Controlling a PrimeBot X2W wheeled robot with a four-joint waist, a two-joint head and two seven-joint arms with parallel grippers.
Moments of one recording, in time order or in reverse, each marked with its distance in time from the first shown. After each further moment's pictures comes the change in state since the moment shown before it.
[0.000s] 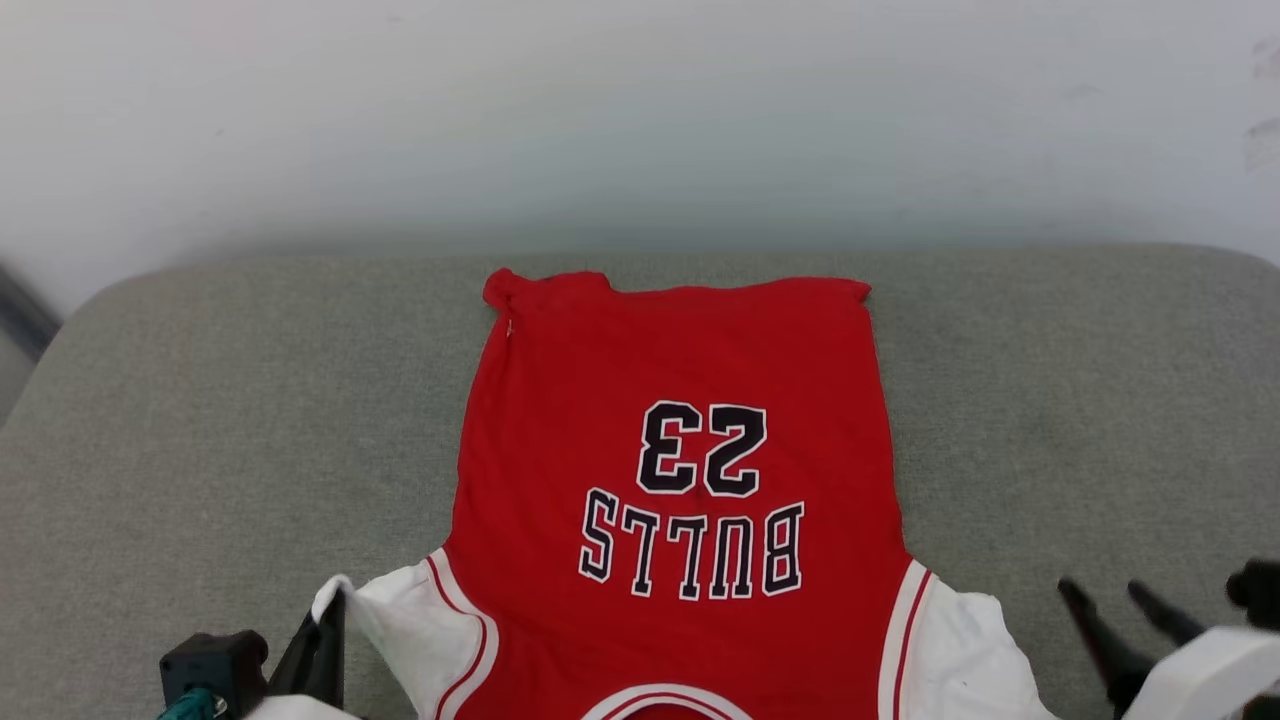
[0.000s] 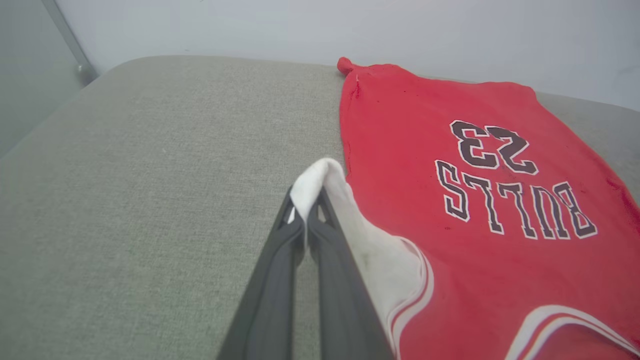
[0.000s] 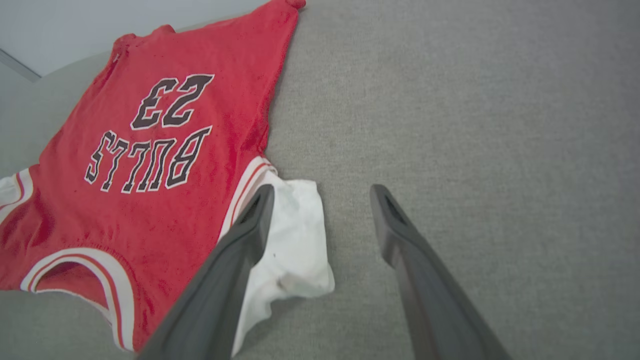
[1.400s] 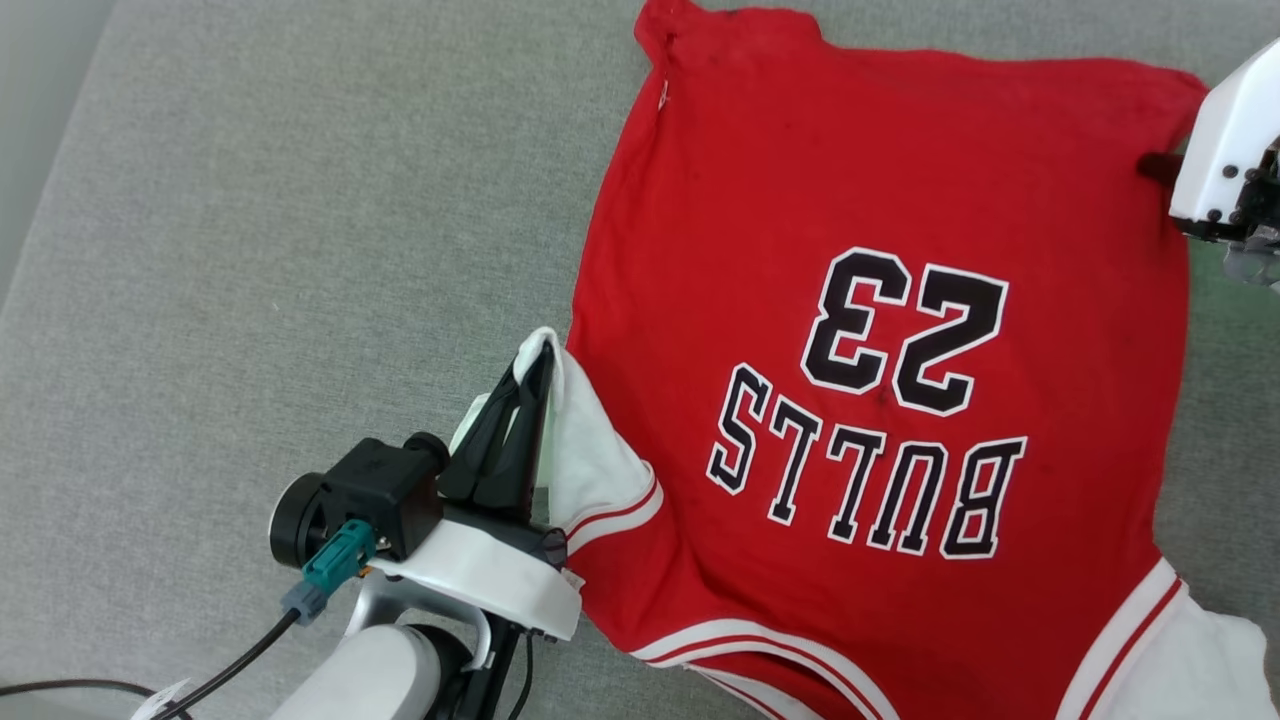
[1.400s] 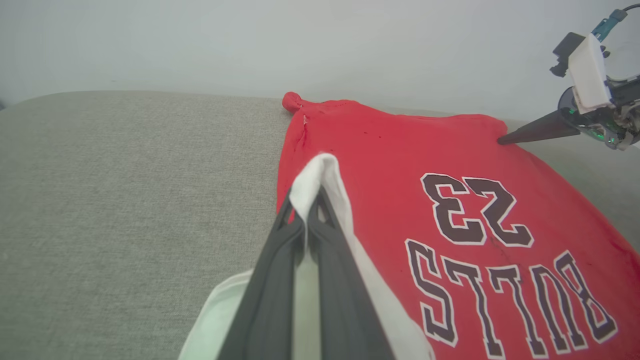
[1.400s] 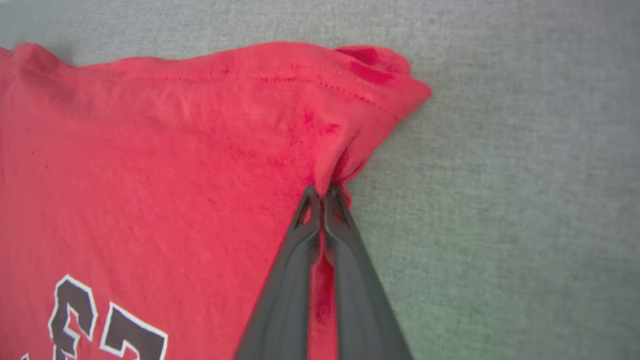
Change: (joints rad) left arm -0.429 -0.181 -0.175 -0.044 0.140 -0.107 -0.059; right arm -1.272 -0.109 0.063 1.035 -0.061 0.000 0.318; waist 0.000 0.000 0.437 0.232
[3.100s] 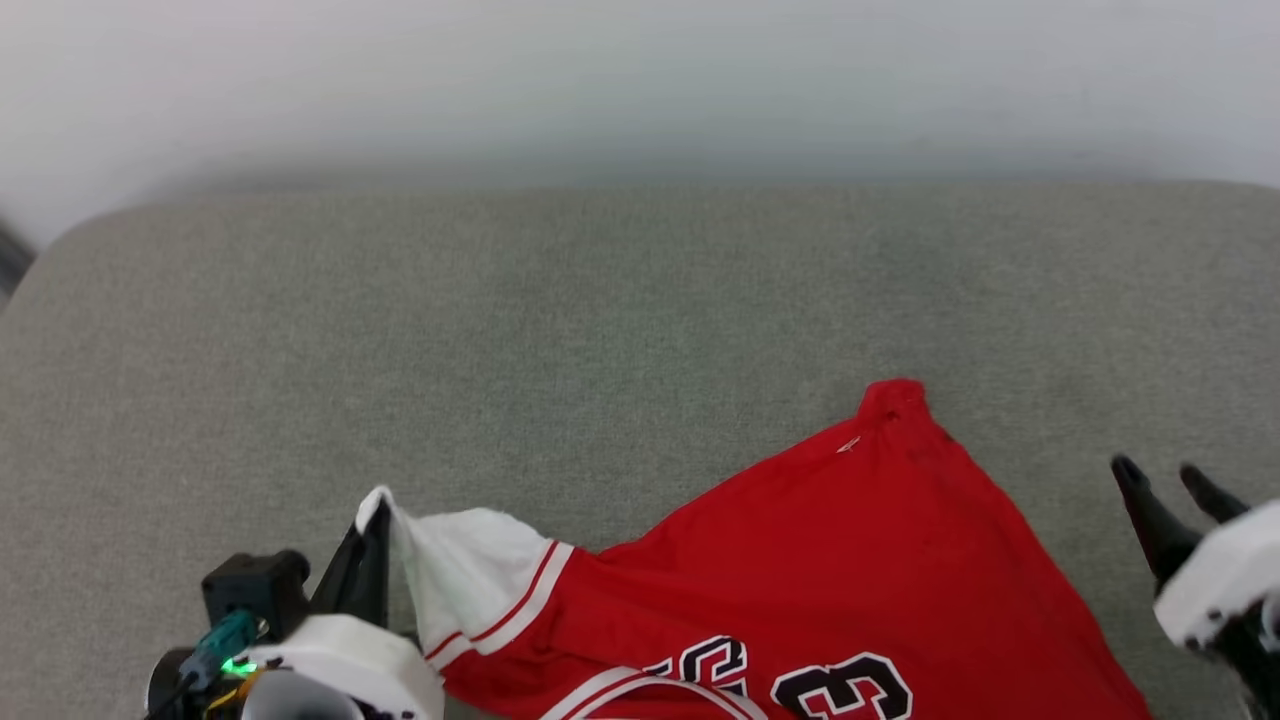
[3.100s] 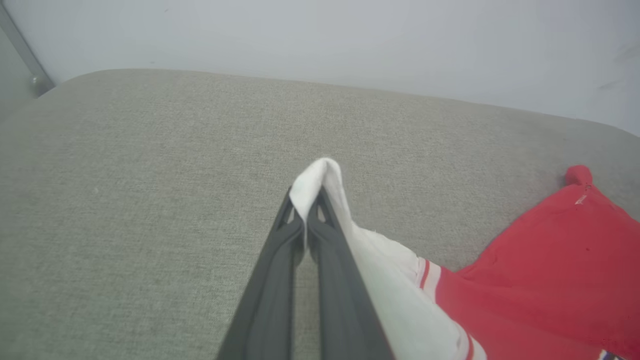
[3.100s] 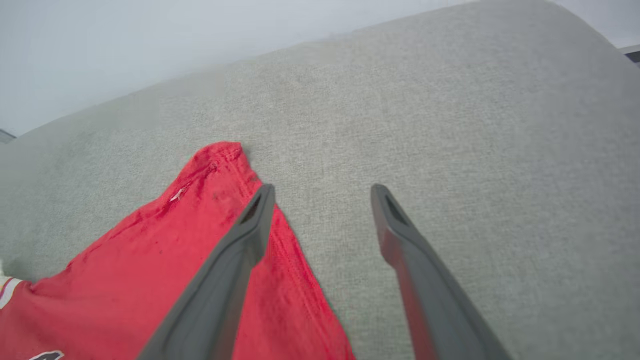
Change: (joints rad) left arm 0.244 0.117 0.117 0.133 -0.146 0.075 0.000; right arm 1.015 0.093 -0.164 -0.896 0.085 0.000 -0.330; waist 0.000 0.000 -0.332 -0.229
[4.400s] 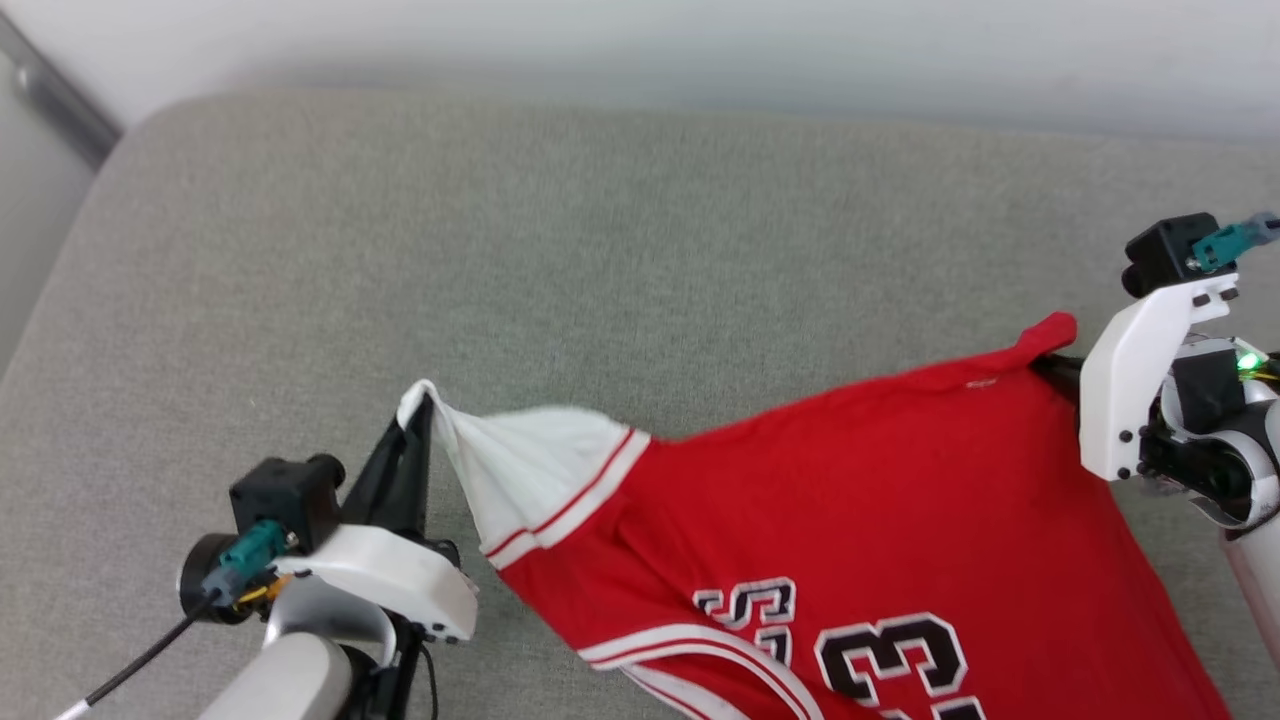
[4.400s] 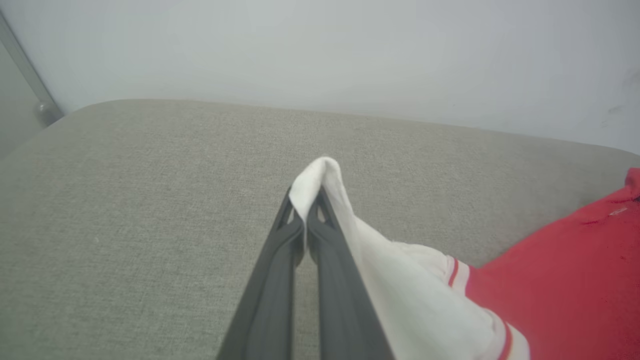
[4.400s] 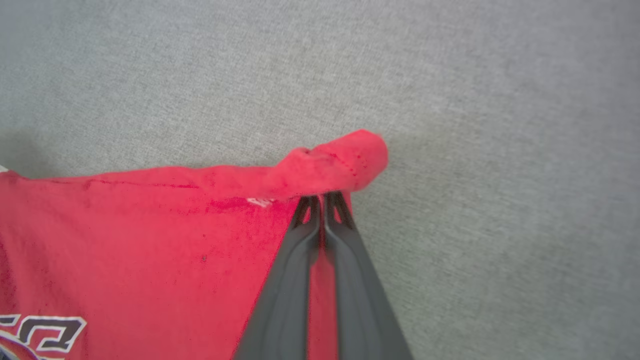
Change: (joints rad) left arm -0.183 -0.041 -0.043 0.024 0.034 -0.054 -0.017; right arm -0.528 -0.238 0.496 0.381 0.185 0.000 0.266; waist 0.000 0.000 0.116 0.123
